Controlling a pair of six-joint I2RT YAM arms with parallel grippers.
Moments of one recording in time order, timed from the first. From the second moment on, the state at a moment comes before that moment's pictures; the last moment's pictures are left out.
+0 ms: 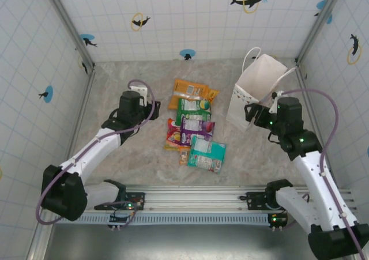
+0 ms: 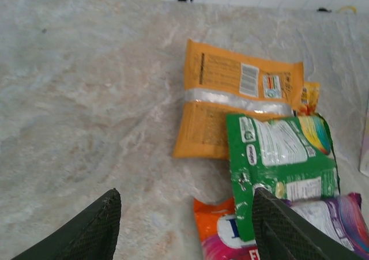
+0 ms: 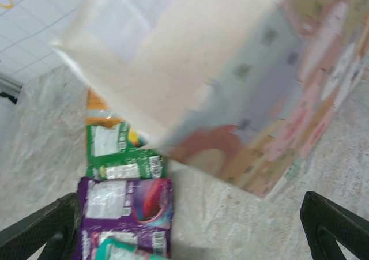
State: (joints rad) left arm -0.41 1.22 0.81 -0.18 0.04 -0.24; right arm 0.27 0.85 0.91 -0.67 -0.08 0.50
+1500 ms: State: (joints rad) left arm -0.49 1.29 0.88 -0.26 0.00 -0.24; right arm 0.35 1.65 1.64 -0.79 0.07 0.55
